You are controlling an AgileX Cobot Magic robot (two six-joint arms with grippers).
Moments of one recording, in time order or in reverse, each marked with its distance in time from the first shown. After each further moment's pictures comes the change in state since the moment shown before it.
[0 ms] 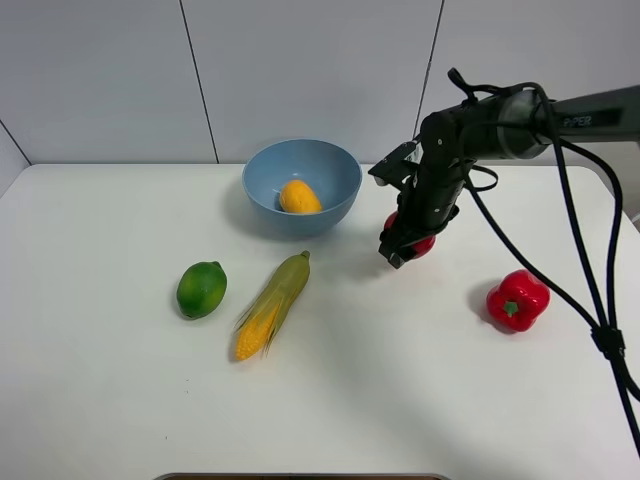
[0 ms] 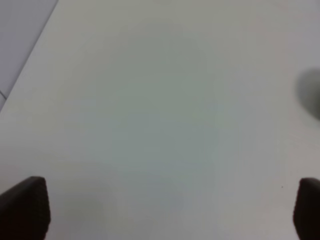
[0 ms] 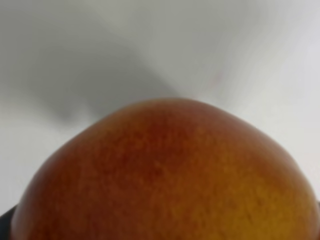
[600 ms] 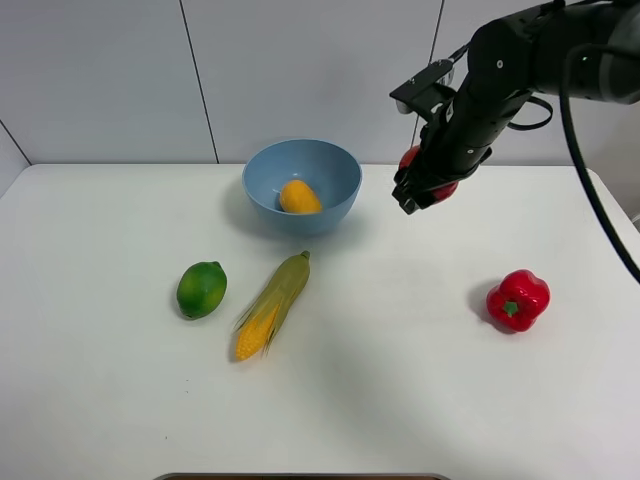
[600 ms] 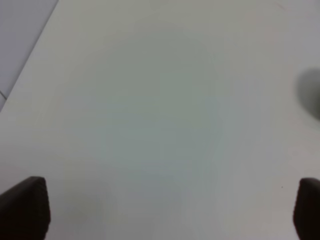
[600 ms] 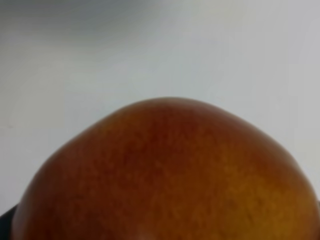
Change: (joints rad) left arm 0.000 0.000 0.000 0.000 0.000 0.000; right arm 0.029 -0.277 0.000 -0.029 0.063 0.071
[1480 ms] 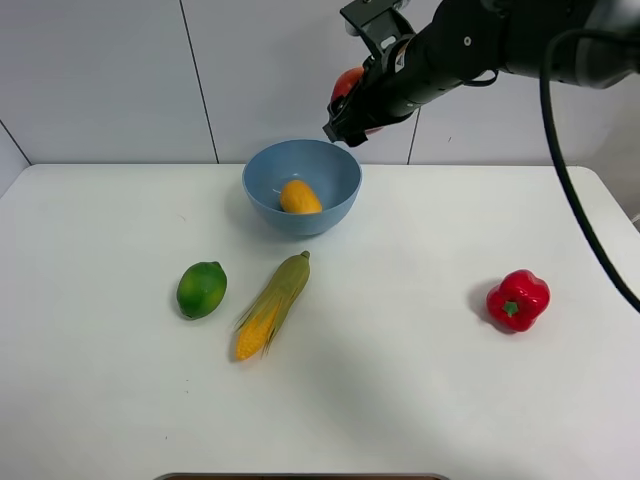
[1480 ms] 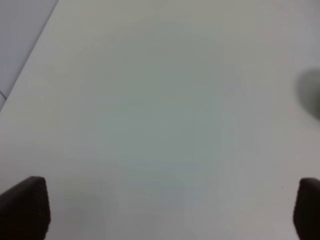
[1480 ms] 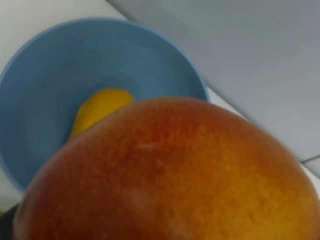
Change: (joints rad) left arm 0.000 0.000 0.000 0.000 0.000 0.000; right arm 0.105 0.039 -0.112 0.005 -0.338 0.092
